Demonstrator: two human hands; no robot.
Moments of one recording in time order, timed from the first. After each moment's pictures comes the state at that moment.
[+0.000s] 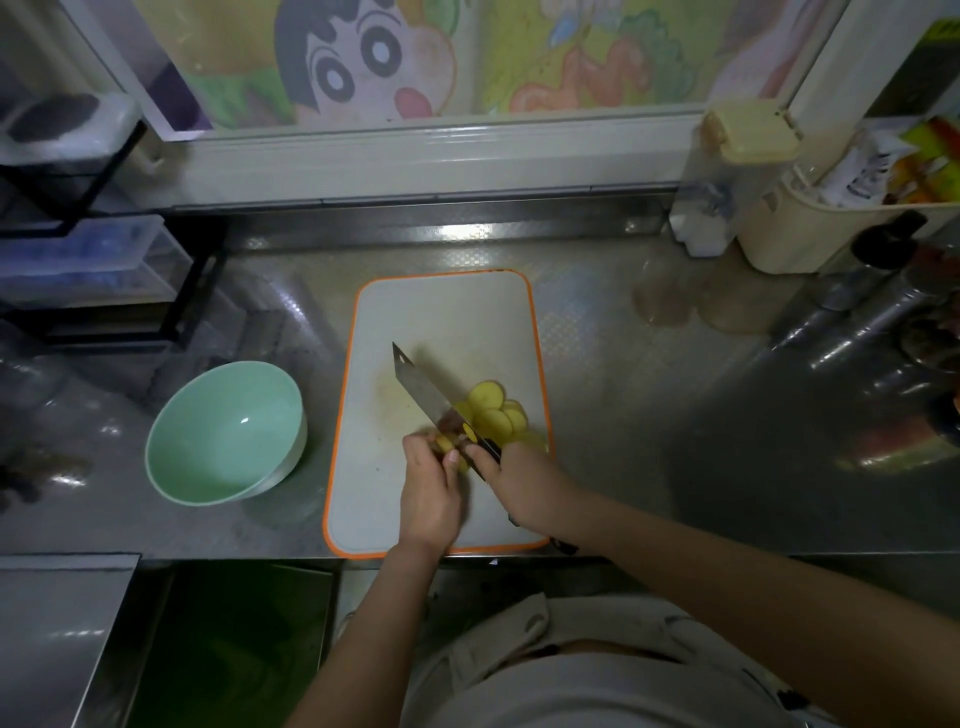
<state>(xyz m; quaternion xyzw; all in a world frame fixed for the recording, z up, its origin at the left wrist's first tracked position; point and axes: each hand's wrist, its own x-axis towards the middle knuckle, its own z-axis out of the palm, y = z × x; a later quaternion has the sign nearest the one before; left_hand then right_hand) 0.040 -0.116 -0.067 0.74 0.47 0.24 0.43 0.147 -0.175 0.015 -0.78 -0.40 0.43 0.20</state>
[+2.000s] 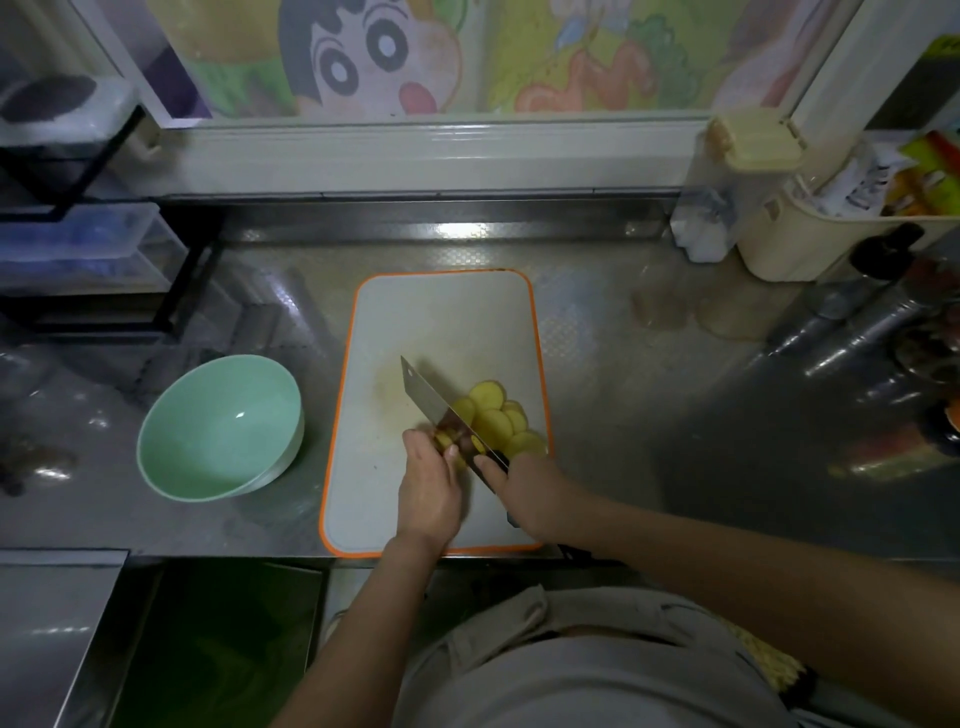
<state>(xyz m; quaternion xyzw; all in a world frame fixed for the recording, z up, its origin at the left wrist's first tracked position) 0.046 -0.113 -0.058 0.74 0.50 0.19 0.40 0.152 -0.179 0.015 -0.78 -0.41 0.45 0.13</state>
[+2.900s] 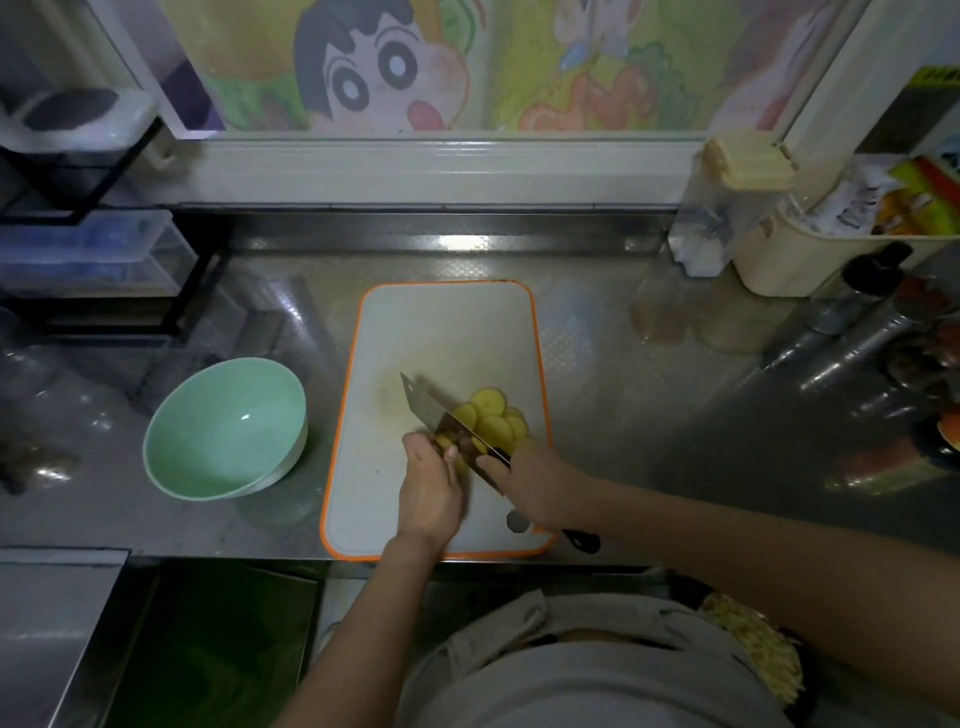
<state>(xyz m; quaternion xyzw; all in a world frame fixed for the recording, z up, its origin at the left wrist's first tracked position) 0.045 -0.110 -0.062 0.73 0.51 0.20 0.41 0.155 -0.173 0.023 -0.79 -0.43 0.44 0.07</state>
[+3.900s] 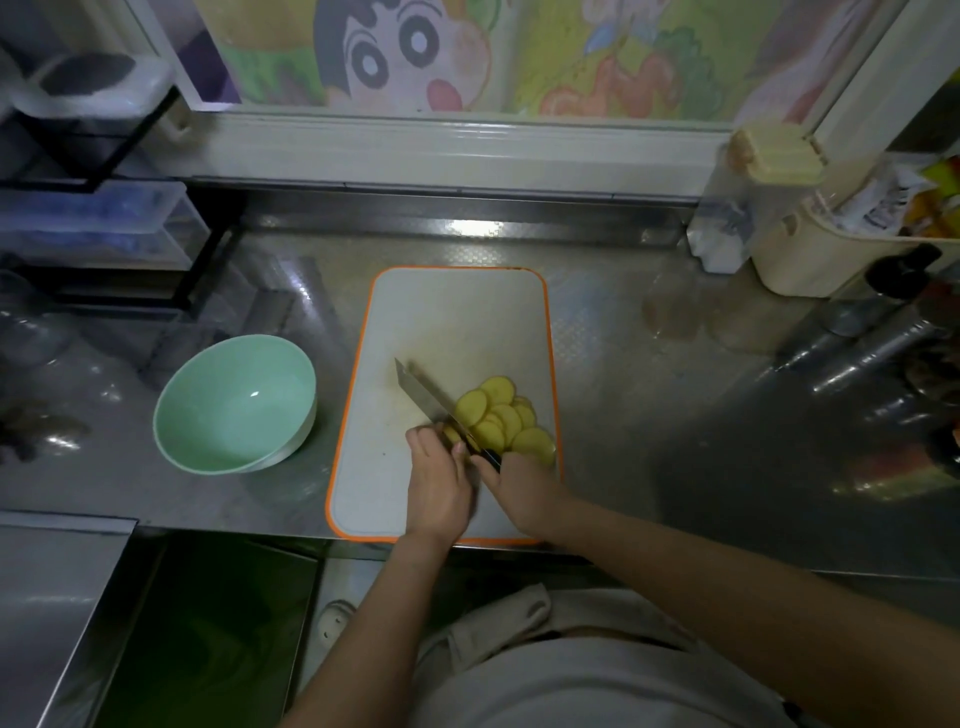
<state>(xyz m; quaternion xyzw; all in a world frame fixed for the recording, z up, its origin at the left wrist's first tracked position) 0.042 -0.118 -0.073 0.75 0.49 0.26 0.36 0.136 -0.167 -0.038 -0.81 -0.43 0.38 0.16</state>
